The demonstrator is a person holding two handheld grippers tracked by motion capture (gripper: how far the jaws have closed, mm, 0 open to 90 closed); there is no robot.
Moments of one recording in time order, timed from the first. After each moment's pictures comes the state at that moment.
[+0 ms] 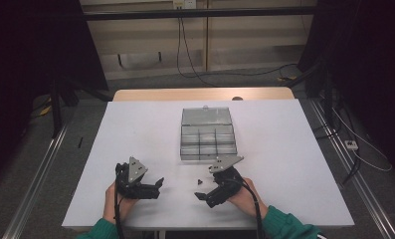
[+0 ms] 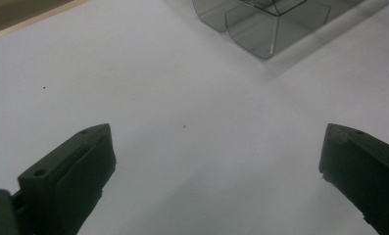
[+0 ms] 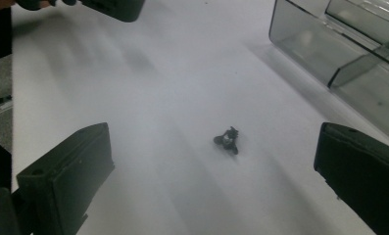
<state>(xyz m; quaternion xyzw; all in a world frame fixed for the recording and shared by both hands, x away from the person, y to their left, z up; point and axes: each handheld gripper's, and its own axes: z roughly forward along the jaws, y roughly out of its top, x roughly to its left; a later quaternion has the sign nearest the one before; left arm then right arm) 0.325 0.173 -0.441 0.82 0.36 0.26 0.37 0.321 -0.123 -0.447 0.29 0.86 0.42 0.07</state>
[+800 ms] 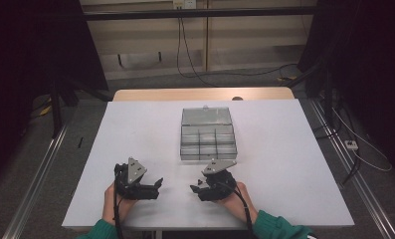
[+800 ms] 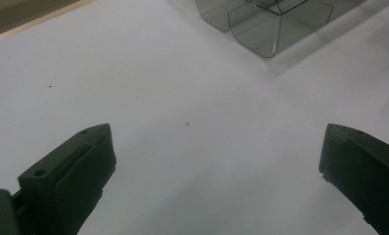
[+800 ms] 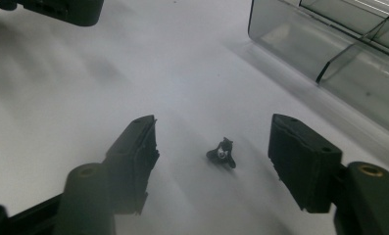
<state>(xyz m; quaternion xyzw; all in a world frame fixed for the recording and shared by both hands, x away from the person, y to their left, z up) 0.323 0.174 -0.440 0.82 0.36 0.27 0.37 0.315 -0.103 -0.454 0.34 0.84 0.41 0.12</state>
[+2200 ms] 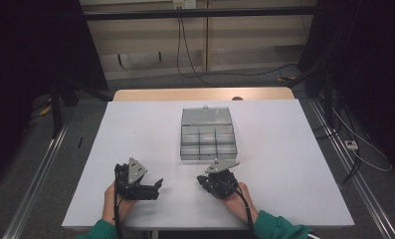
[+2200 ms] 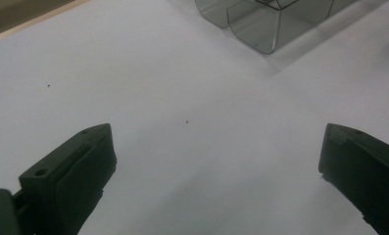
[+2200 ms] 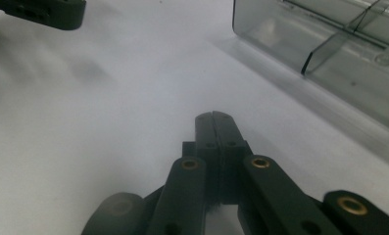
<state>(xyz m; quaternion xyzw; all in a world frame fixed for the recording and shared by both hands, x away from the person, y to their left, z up) 0.323 0.175 -0.441 0.82 0.35 0.27 0.36 0.316 -0.108 -0.461 0.36 0.83 0.41 0.12</state>
